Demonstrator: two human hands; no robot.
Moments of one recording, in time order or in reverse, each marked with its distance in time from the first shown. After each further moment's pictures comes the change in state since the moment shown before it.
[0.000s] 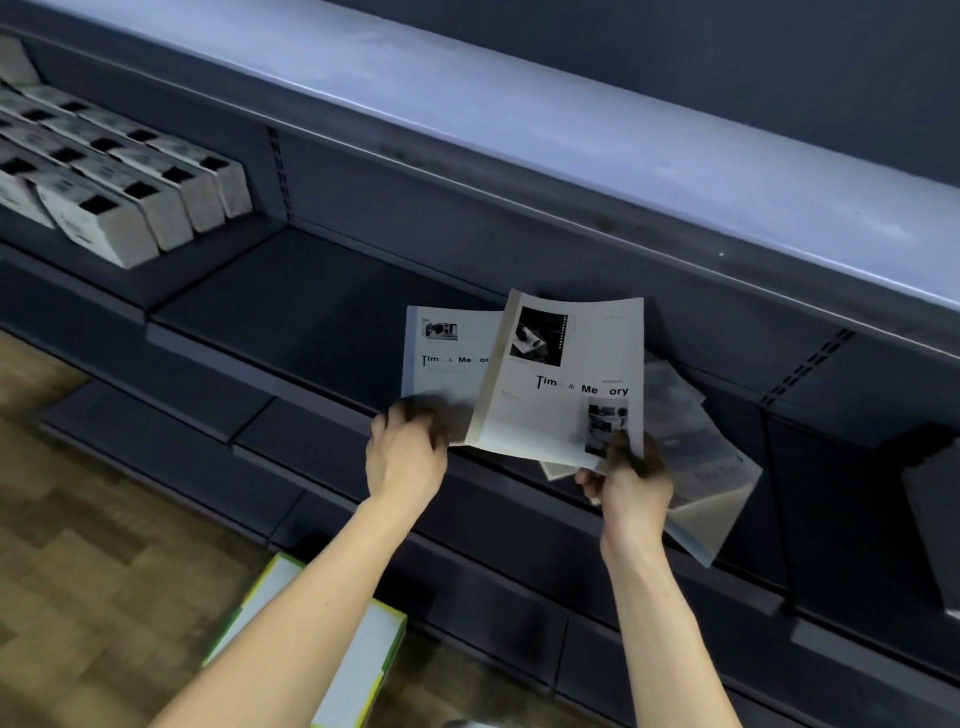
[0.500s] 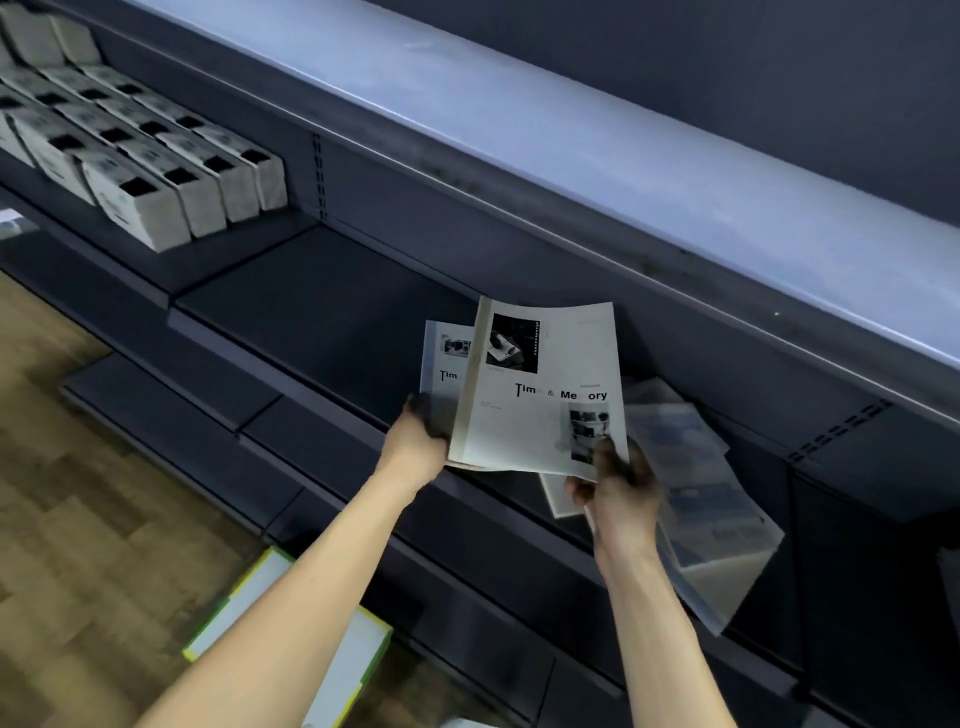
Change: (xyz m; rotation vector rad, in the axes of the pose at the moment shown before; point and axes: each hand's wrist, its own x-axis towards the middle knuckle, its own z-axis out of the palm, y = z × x) left_hand 0.036 0.006 -0.010 -0.656 -0.188 -0.306; right_hand 0.021 -0.012 0.029 0.016 -0.164 0.047
